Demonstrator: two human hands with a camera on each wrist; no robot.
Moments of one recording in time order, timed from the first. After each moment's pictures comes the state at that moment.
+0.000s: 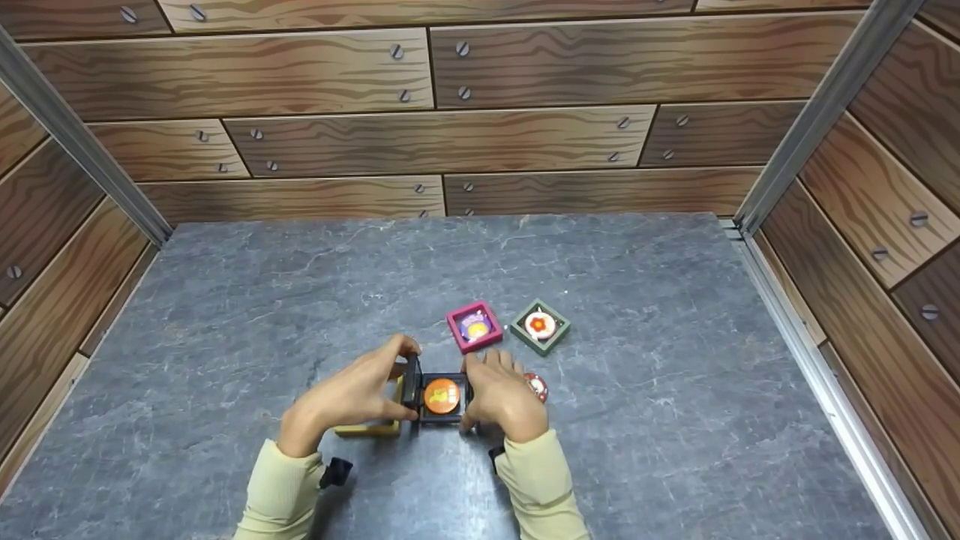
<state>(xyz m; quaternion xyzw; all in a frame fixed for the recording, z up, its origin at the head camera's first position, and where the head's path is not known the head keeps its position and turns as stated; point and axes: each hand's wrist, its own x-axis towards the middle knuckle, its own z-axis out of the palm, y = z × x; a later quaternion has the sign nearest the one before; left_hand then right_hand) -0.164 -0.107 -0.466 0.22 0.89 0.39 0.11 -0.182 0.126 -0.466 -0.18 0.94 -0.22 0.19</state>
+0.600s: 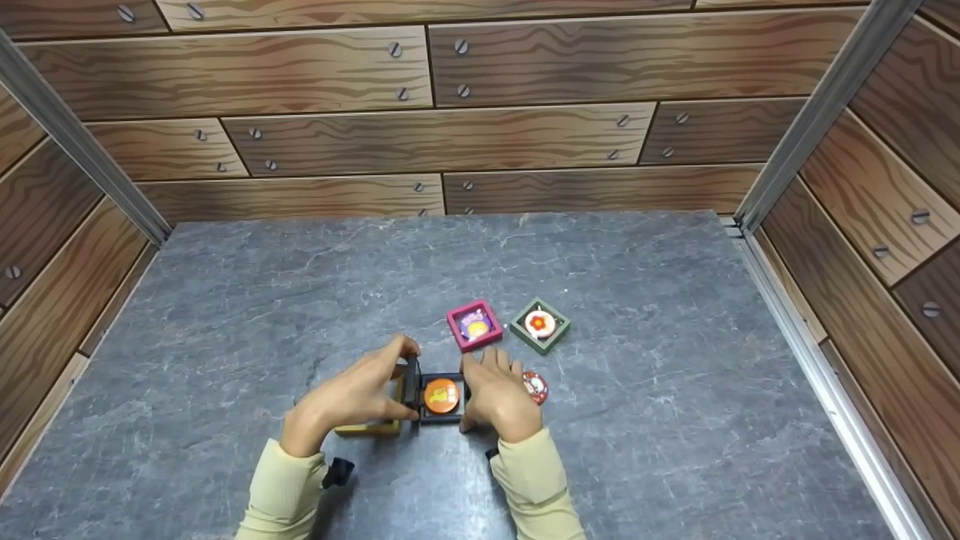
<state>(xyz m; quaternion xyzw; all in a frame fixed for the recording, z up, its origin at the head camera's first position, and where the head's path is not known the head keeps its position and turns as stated) -0.166 -0.103 -0.471 0.21 0.90 0.37 0.11 -0.180 0.121 -0.468 -0.19 0.95 -0.20 0.16</state>
